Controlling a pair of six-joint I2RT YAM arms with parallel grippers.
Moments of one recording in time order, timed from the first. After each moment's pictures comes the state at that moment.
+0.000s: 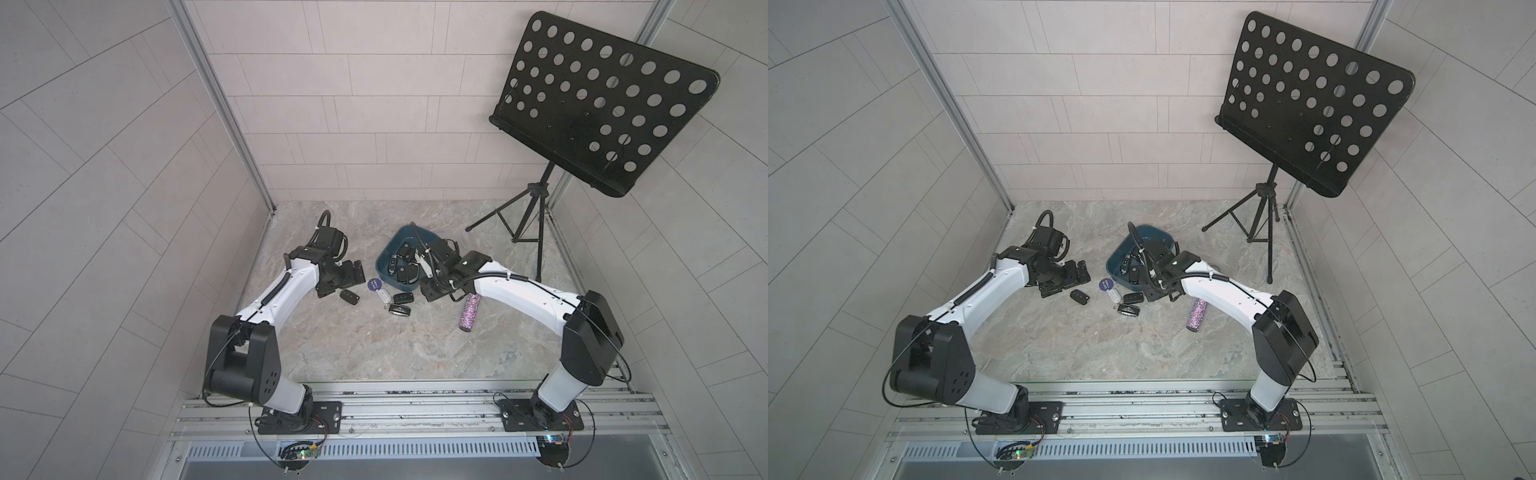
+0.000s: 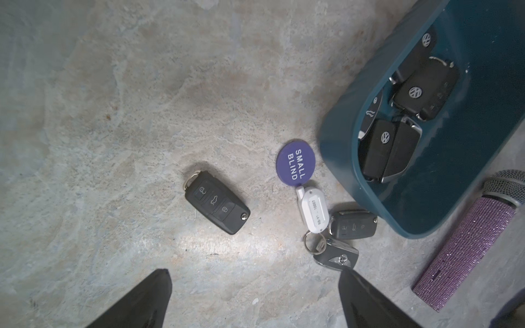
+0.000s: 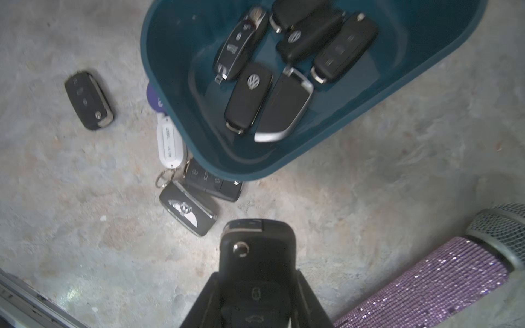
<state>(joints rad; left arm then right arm) -0.21 1.52 1.16 -0.83 0.16 -0.50 0.65 1.69 1.39 -0.77 0.02 0.28</state>
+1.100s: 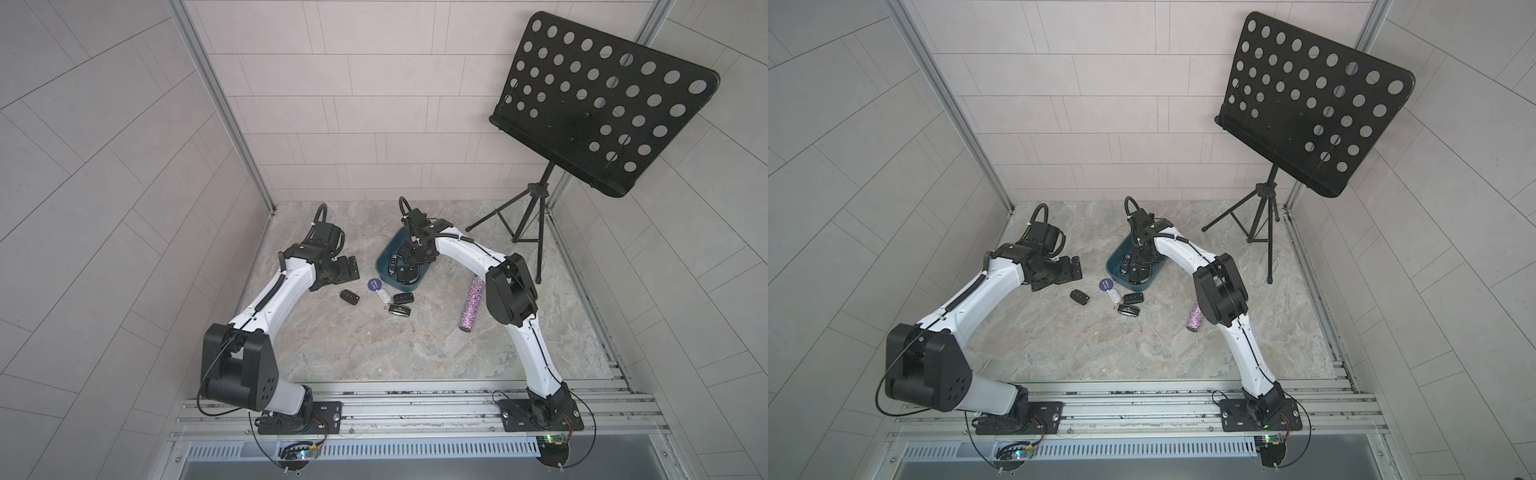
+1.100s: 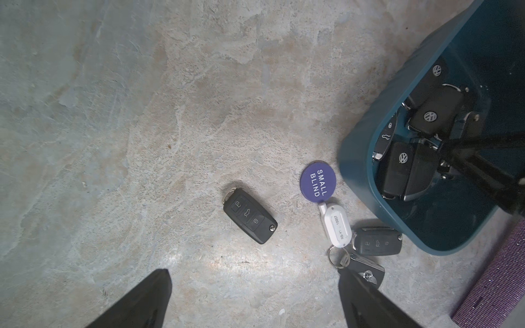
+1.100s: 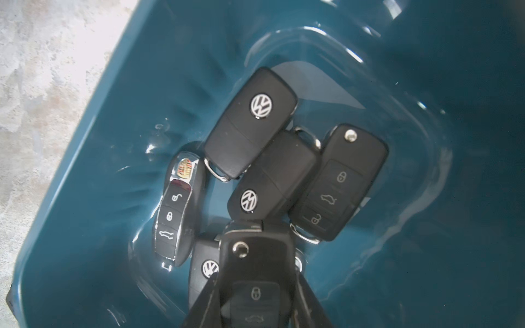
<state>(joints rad) -0.20 1.46 1.18 -0.87 0.01 -0.44 0.55 2.32 2.04 -0.88 -0.01 0.49</state>
